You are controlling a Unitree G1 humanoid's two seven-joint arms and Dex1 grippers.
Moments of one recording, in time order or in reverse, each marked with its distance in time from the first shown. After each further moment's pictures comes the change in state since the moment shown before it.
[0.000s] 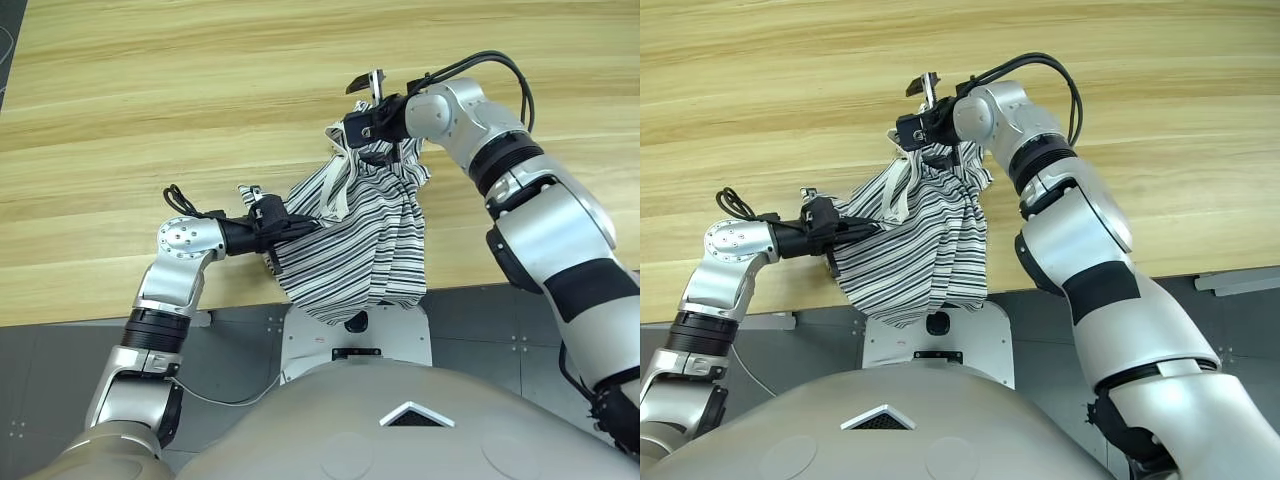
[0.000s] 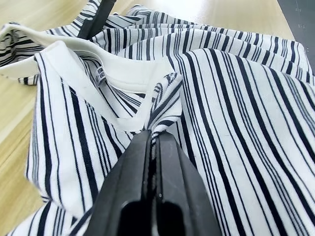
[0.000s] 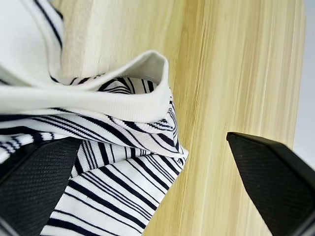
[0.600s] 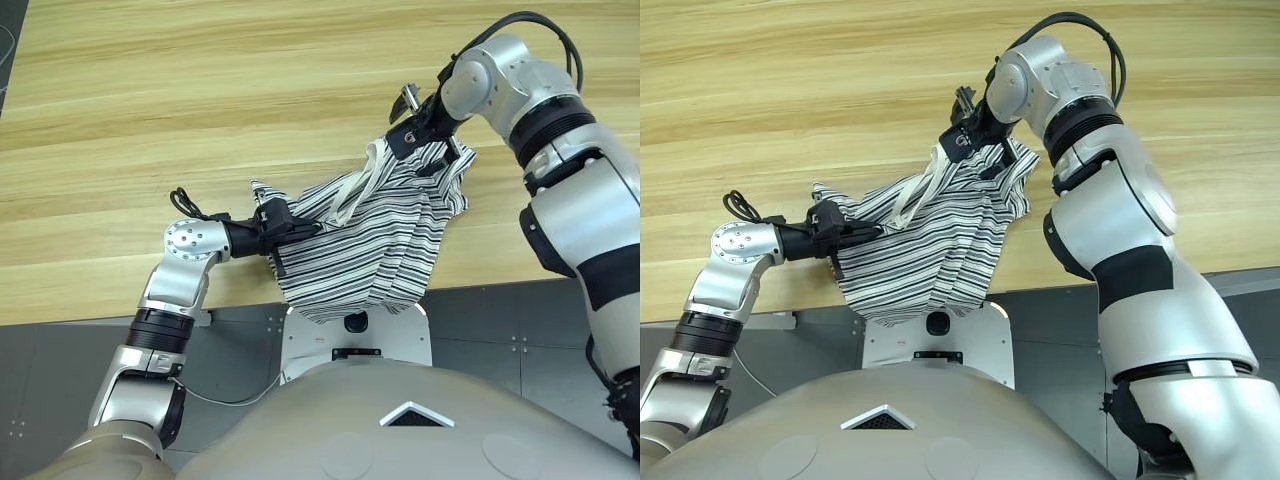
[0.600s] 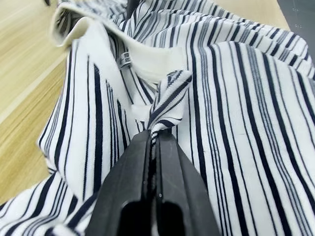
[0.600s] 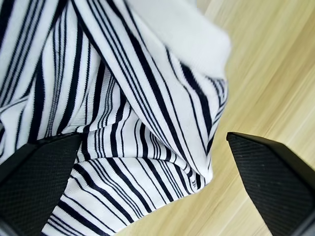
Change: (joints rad) left arm -0.003 -0.012 -0.016 0.017 0.008 0.001 0.018; right arm -0.076 -0.146 0.098 -0.007 -0.069 -0.057 0.429
